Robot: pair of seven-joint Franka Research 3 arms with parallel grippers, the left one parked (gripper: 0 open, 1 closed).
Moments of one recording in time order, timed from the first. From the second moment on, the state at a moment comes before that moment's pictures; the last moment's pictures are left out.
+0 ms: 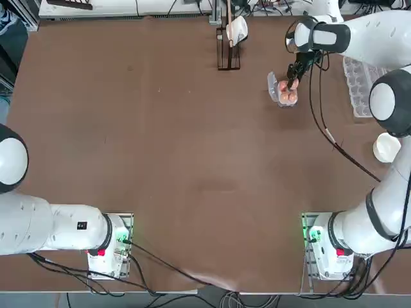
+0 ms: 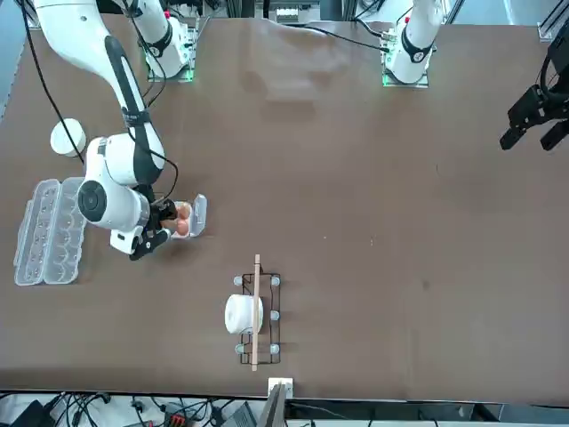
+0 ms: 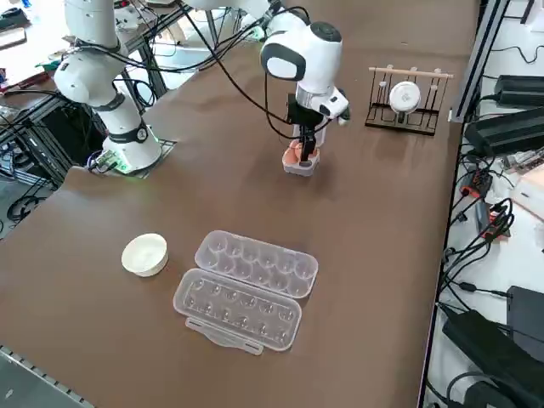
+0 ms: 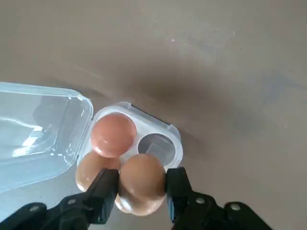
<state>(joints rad) 0.20 0.48 -0.04 -1.84 0.09 2.13 -0.35</state>
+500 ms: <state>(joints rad) 0.20 0.48 -0.04 -1.84 0.09 2.13 -0.36</state>
